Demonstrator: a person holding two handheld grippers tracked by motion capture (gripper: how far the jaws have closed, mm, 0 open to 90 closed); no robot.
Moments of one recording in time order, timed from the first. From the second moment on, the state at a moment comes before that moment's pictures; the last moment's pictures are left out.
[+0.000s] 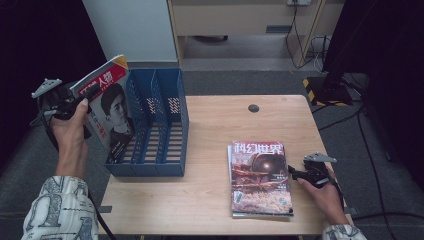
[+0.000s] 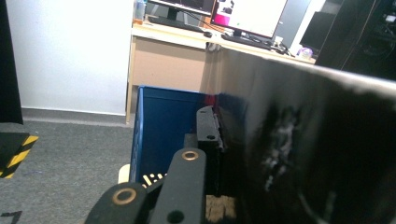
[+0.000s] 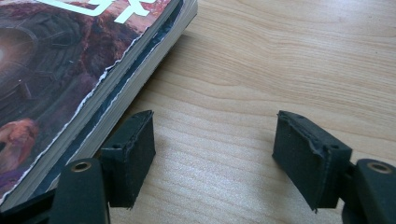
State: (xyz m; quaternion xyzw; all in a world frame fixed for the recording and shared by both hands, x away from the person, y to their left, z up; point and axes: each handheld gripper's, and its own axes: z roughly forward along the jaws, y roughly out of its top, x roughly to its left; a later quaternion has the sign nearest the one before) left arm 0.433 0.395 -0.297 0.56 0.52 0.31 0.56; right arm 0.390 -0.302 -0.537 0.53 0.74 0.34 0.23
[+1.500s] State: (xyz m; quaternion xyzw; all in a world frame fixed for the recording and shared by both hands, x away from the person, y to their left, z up) left arm 0.429 0.405 -0.348 0.53 0.54 0.31 0.58; right arm 0.389 -0.303 -0.537 0.53 0.74 0.34 0.23
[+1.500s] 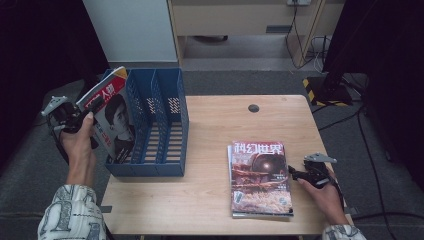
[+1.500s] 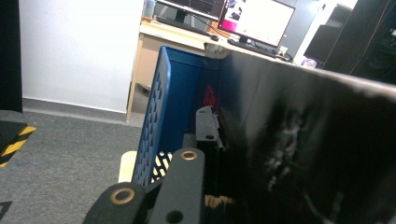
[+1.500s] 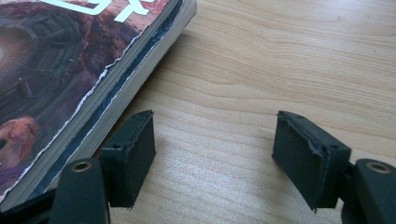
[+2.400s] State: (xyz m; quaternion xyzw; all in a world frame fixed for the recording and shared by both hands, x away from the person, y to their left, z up) left arm 0.427 0.411 -0.354 0.56 0.57 0.29 0.52; right arm 0.389 -0.303 -0.537 0.53 0.74 0.34 0.23
